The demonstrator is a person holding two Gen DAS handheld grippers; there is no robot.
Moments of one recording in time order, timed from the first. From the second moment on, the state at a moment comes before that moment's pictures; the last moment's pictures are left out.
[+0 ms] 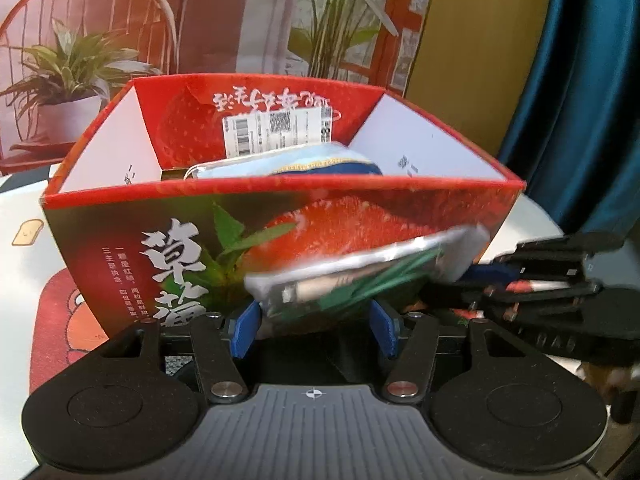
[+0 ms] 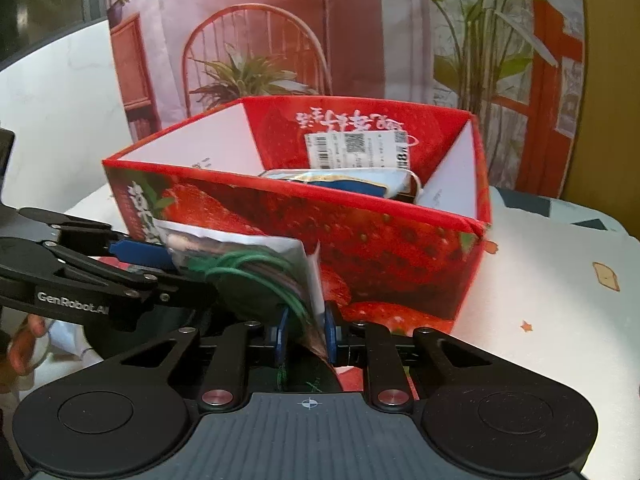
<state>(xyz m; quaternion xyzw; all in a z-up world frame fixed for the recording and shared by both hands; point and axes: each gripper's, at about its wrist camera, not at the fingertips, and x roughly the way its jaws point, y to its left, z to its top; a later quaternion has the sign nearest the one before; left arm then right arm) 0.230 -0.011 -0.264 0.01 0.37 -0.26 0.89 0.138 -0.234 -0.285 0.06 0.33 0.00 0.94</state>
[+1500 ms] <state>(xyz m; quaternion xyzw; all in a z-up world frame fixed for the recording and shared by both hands) 0.325 -0.012 -0.187 -0.07 0.37 -0.23 0.90 0.234 -0.273 -0.210 0.11 0.30 -0.01 0.95</state>
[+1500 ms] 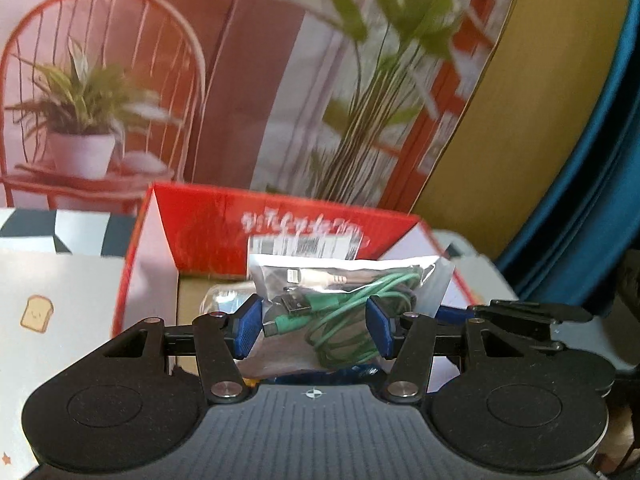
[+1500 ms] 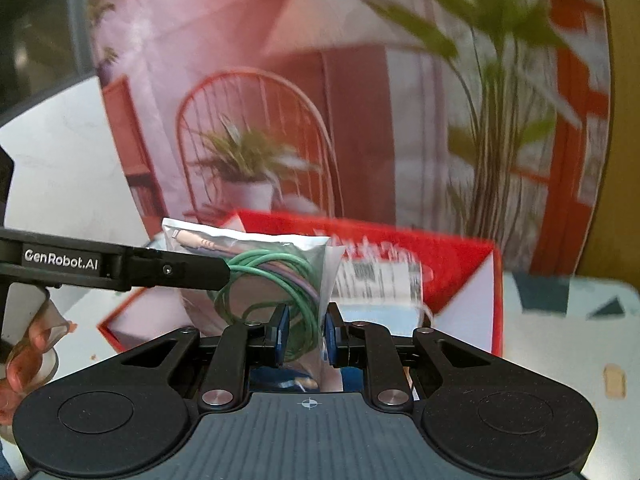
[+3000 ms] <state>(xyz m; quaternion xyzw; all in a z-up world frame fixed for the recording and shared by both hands) 0.243 0.011 -0.161 0.03 0.30 -0.14 0.94 0.201 -0.239 -0.199 0.07 0.28 -0.09 0.95</state>
